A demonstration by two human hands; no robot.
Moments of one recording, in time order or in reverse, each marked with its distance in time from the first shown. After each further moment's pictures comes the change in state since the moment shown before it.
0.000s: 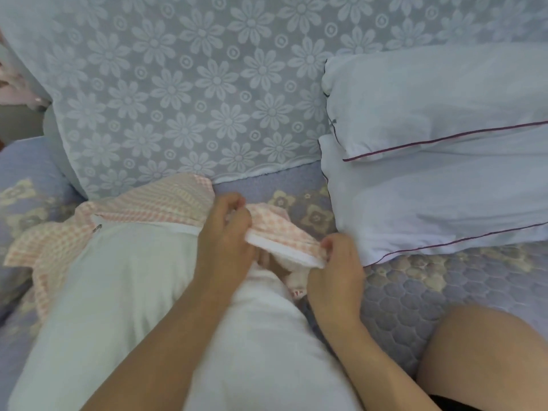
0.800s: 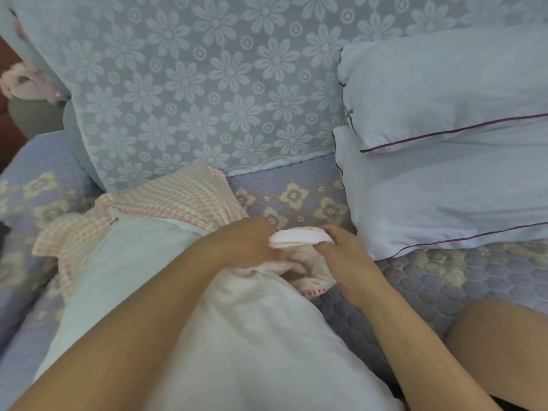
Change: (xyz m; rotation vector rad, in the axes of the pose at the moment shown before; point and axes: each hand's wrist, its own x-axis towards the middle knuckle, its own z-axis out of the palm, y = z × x) left_hand 0.037 0.009 -0.021 0.230 -1.027 -0.210; right_hand 0.034 -0.008 -0.005 0.377 -0.606 0.398
